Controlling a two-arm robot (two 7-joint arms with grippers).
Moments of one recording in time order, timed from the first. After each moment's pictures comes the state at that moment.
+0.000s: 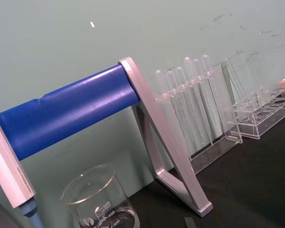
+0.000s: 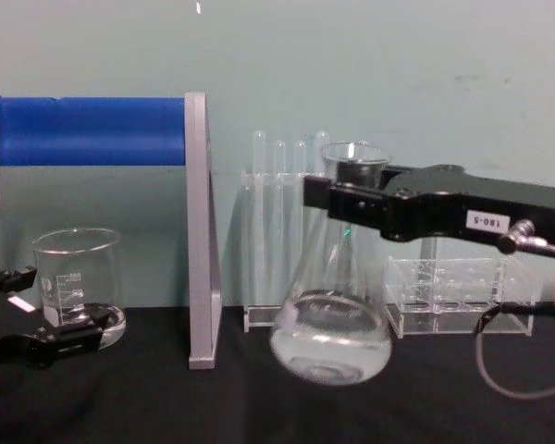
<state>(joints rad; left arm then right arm) -0.20 0.60 0.45 -1.41 -0.25 -0.12 0.03 0.33 0.48 -0.51 -1.62 0.51 0.06 0.46</state>
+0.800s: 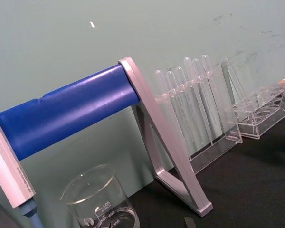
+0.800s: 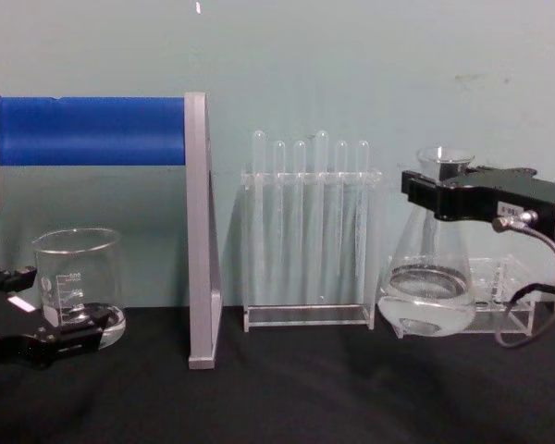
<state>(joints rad) -0.20 0.60 0.45 -1.41 -0.25 -0.12 0.03 0.34 0.32 -0.40 -1.50 0.33 0.11 0.11</state>
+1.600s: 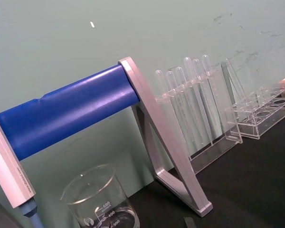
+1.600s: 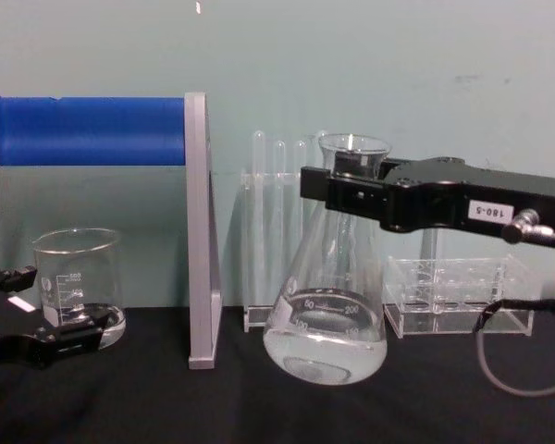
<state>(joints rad) -0.20 0.60 0.45 -1.41 -0.25 -0.12 0.03 0.30 0.44 -0.45 -1.65 0.49 0.11 0.52</state>
